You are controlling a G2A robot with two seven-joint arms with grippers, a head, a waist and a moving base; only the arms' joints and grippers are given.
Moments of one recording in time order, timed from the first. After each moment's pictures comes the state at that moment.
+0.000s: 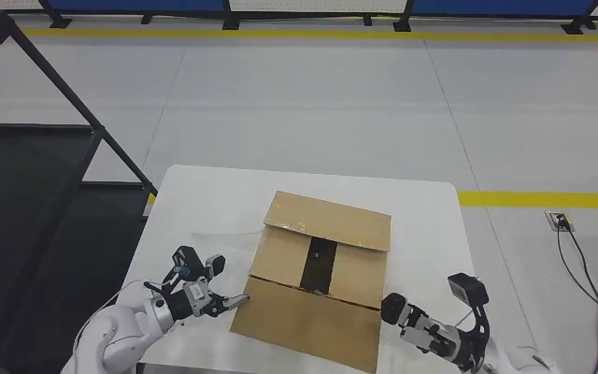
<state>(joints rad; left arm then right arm) 1.31 -1.12 -1.57 -1.59 0.99 -0.90 -0.32 -1.53 -1.01 1.50 -1.81 0.30 -0.75 0.84</state>
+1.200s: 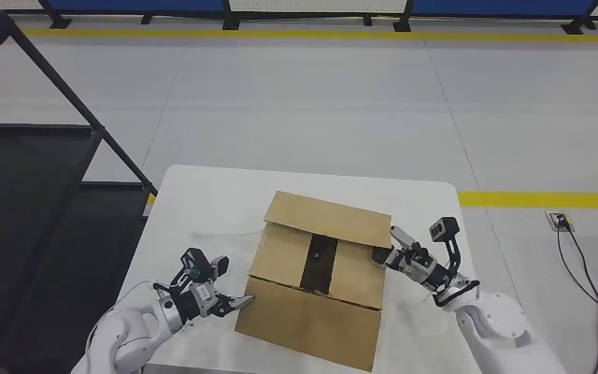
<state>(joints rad) 1.31 -1.11 -1.52 -1.59 1.07 -0.84 -0.27 -1.13 -1.06 1.31 -1.50 0.56 -0.26 0.66</state>
